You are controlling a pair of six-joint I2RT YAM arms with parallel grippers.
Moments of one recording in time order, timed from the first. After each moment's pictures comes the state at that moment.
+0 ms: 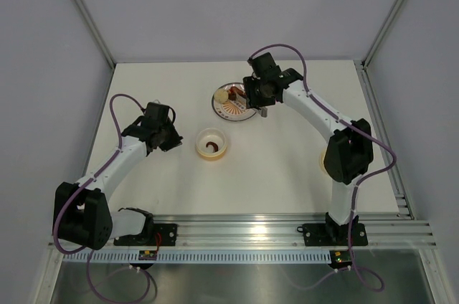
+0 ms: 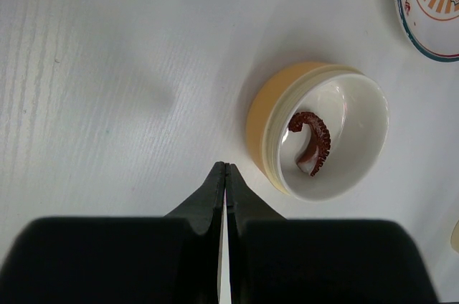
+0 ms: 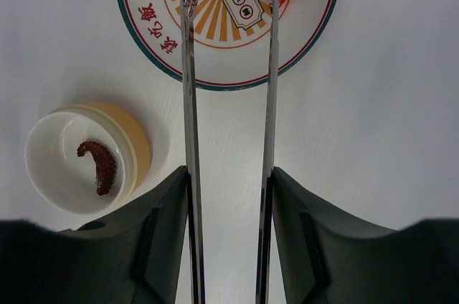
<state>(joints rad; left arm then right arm) -0.27 1.26 0.86 -0.55 -0.04 -0.76 0.54 1.92 1.77 -0.77 0.04 0.30</state>
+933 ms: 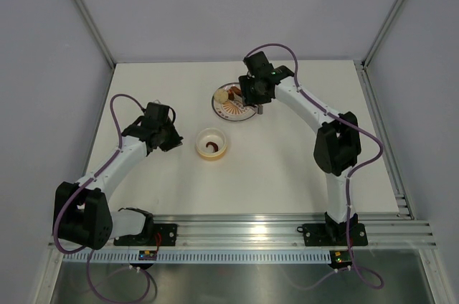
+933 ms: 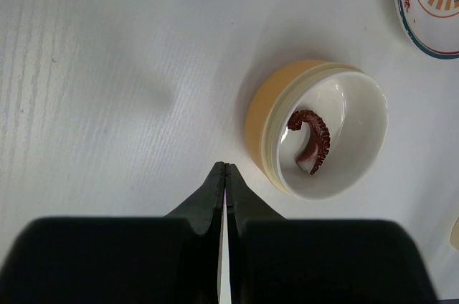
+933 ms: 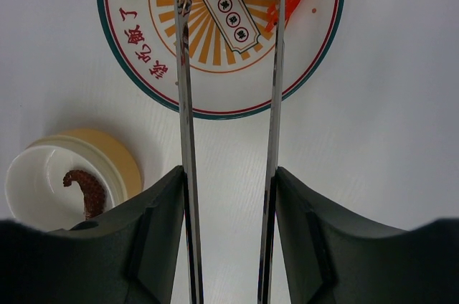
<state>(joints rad) -0.27 1.27 0.86 -0.55 -0.03 -0.76 0.54 2.05 1.89 -0.78 0.06 0.29</state>
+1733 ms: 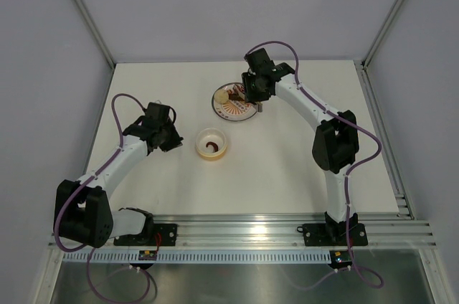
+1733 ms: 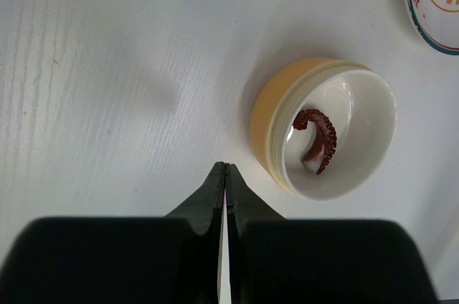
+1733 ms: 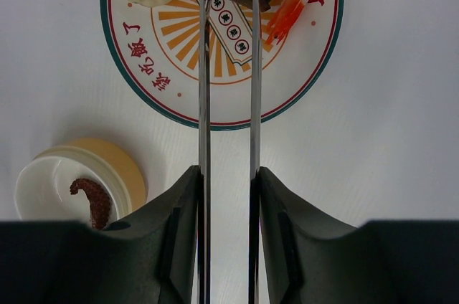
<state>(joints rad) -0.27 1.28 0.86 -0.55 -0.03 -0.74 0.52 2.09 1.95 -0.80 0.03 0.29</state>
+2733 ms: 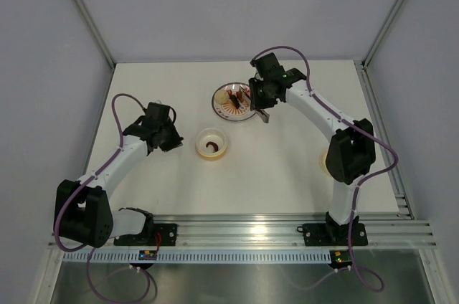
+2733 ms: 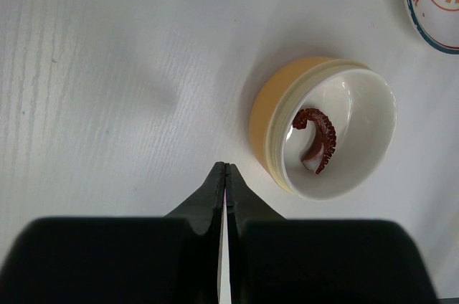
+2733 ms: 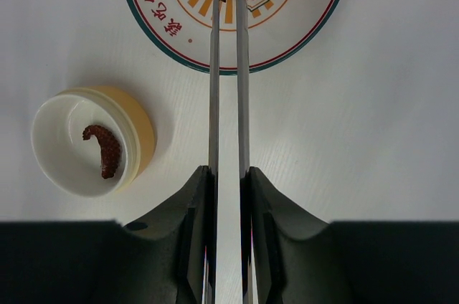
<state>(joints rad) -0.27 1.28 0.86 -0.55 -0.02 -0.74 0.52 1.92 1.76 -0.79 -0.03 0.30</state>
